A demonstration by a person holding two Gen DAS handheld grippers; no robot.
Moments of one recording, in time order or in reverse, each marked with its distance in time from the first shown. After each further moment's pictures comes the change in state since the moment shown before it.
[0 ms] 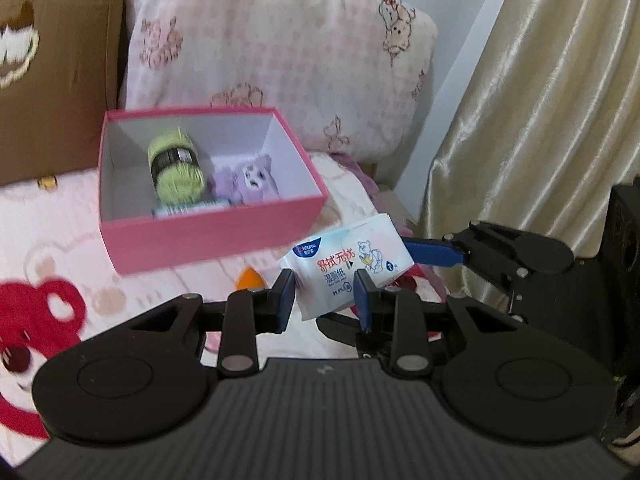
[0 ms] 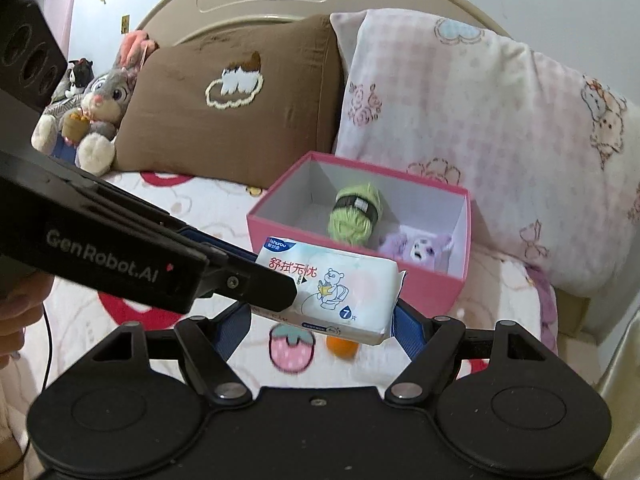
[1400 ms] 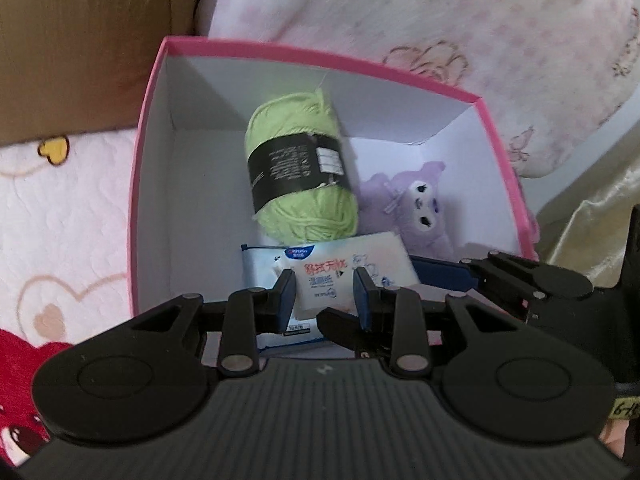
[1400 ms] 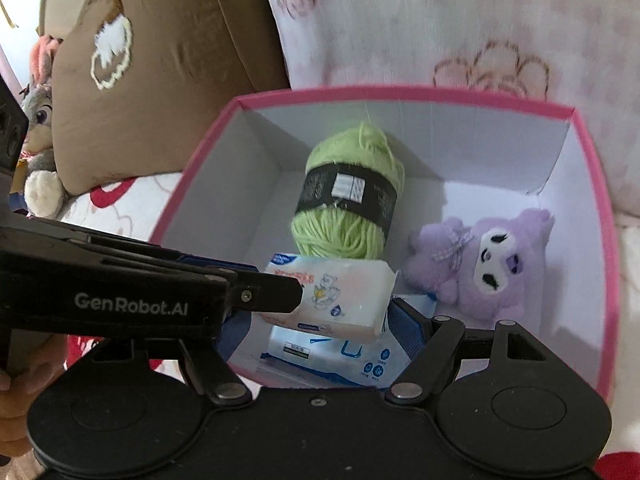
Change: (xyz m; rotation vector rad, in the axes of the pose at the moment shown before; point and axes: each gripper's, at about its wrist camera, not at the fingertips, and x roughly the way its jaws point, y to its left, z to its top) left arm 0.192 0.169 0.089 -0.288 0.252 0.171; right arm 0.259 -0.083 0.059 0.290 0.315 0.205
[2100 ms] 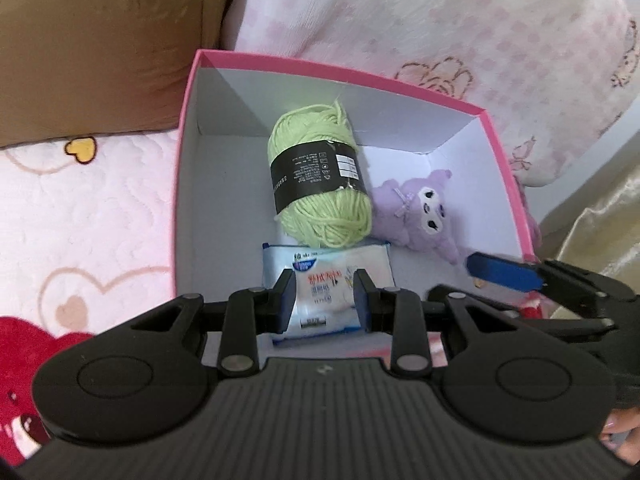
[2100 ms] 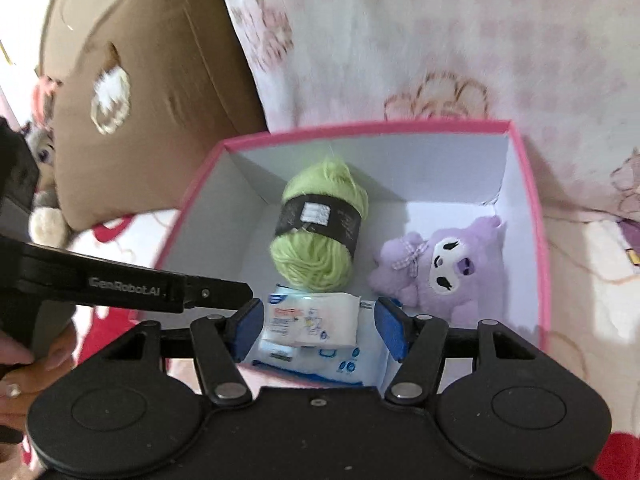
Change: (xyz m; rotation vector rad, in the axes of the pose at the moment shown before) left arm -0.029 0.009 -0.006 -0.011 -0.027 0.022; right arm -0.068 -0.016 -0.017 0.033 -0.143 -0.009
